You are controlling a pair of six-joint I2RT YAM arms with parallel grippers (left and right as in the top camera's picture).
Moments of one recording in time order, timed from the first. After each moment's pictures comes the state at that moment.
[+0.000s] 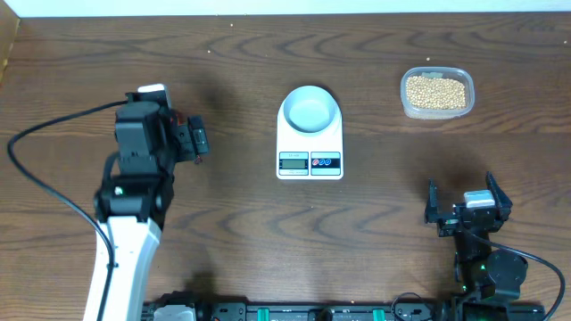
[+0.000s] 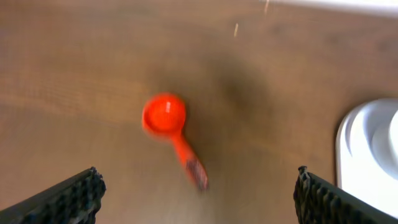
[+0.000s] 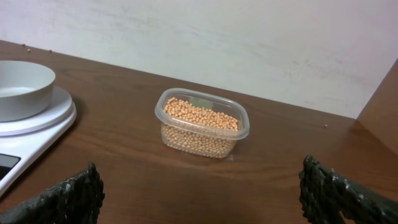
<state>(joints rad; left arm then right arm) 0.00 1.13 0.97 -0.56 -0.12 -0.11 -0.11 0.01 0.01 -0.06 -0.16 -0.21</state>
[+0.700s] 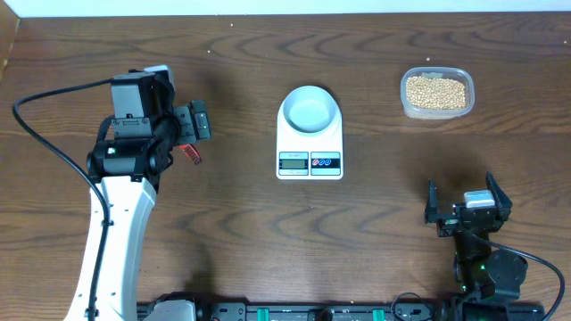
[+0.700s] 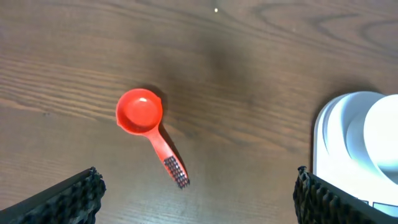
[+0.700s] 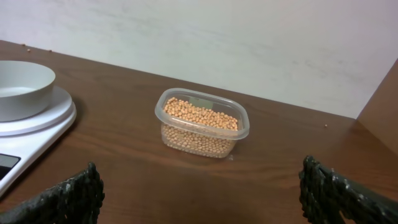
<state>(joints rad) 0.03 1.31 1.15 -0.69 0.00 -0.11 -0.11 0.01 0.01 -0.06 -0.16 -0.21</state>
